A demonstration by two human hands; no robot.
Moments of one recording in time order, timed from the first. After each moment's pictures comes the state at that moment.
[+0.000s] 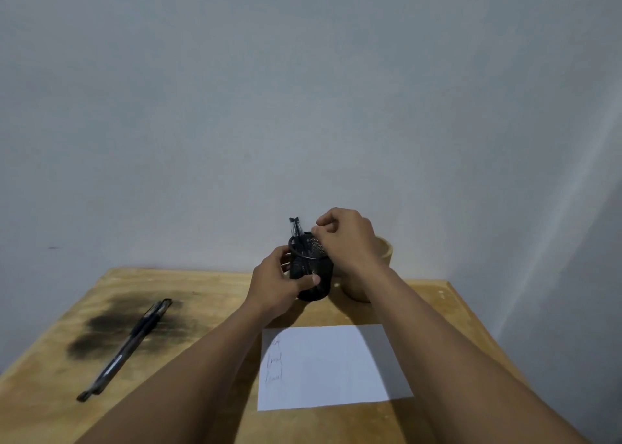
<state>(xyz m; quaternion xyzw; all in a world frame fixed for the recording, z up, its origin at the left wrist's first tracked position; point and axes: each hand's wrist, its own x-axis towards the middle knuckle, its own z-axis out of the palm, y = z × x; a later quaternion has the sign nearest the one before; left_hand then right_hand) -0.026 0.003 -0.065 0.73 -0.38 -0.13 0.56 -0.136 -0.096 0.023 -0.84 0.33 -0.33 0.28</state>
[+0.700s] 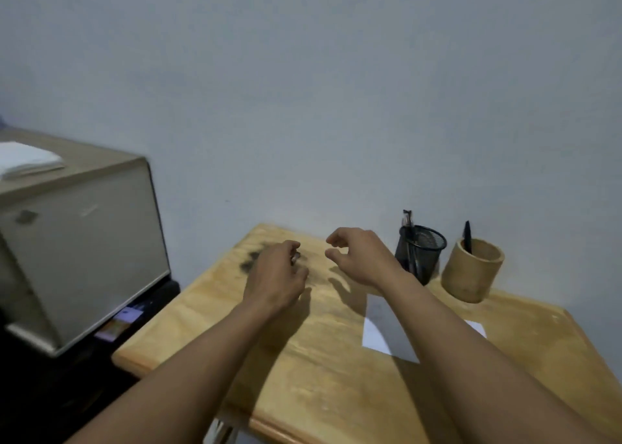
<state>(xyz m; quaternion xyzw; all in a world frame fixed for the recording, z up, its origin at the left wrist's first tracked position) -0.029 0.206 -0.042 0.88 -0.27 0.09 0.38 -0.089 0.036 0.004 -0.97 0.09 -0.14 0.20</state>
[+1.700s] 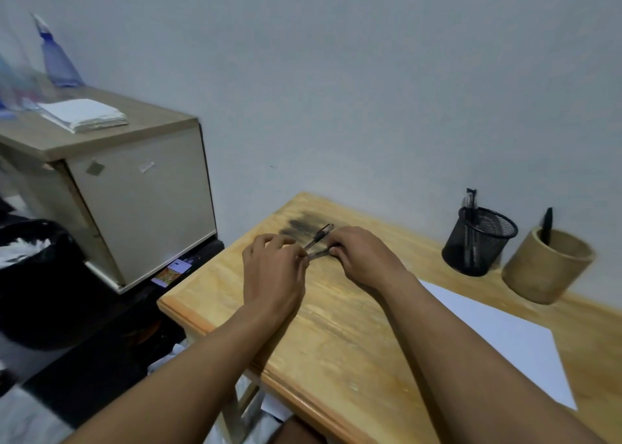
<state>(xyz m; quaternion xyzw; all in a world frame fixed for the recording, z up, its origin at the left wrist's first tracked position) -0.041 0.254 -0.088 0.93 -0.18 0.22 0.25 -0.043 0.066 -0.067 -0.98 -0.07 -0.11 0.16</state>
